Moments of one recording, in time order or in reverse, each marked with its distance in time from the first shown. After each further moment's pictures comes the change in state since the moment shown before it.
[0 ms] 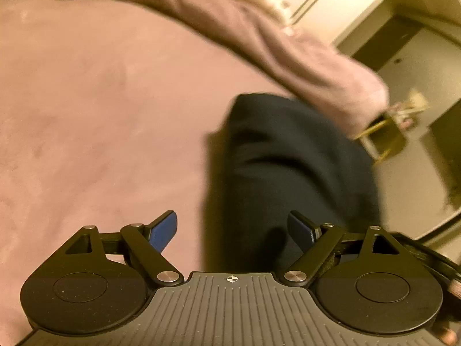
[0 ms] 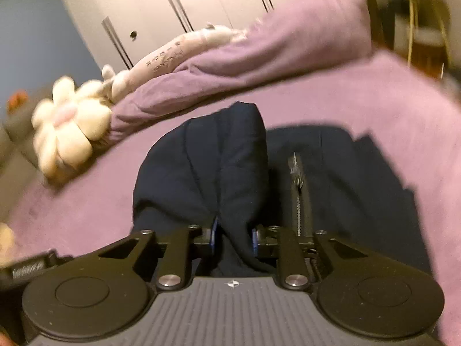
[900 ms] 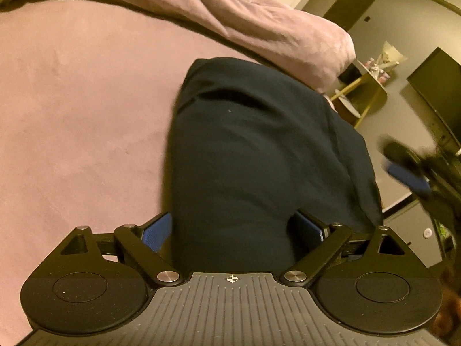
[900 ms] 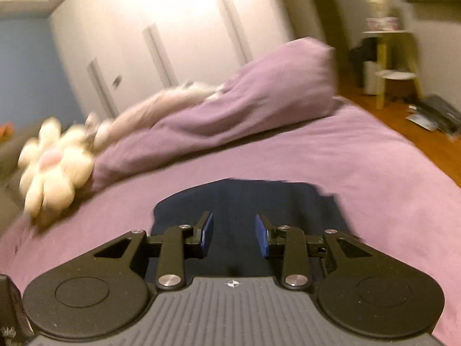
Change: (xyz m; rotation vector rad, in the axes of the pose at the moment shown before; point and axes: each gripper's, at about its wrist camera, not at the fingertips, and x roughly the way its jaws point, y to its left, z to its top) left arm 0.030 -0.074 -0.036 0.189 0.053 -0.077; right arm -0.028 -0.026 0.032 0.018 -0.169 -0.064
